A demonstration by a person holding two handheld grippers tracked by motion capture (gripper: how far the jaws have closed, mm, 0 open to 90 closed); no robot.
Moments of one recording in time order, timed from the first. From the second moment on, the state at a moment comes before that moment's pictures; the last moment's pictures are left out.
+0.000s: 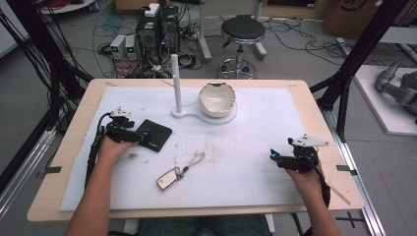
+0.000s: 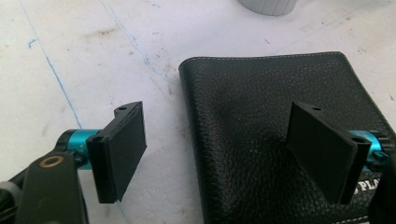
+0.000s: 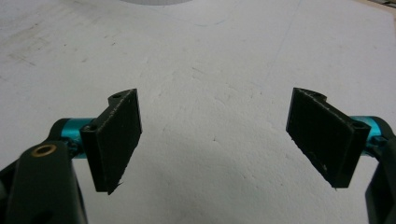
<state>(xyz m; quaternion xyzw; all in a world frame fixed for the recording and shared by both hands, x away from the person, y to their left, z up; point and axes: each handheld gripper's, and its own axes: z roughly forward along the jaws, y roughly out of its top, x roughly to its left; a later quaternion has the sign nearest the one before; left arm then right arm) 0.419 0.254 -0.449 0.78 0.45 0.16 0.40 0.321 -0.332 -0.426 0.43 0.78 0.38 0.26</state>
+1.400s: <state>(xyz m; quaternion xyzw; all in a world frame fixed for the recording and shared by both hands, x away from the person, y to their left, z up) 0.395 0.251 -0.396 0.77 0.39 0.15 0.48 0.324 -0.320 -0.428 0.41 0.79 0.37 0.25</state>
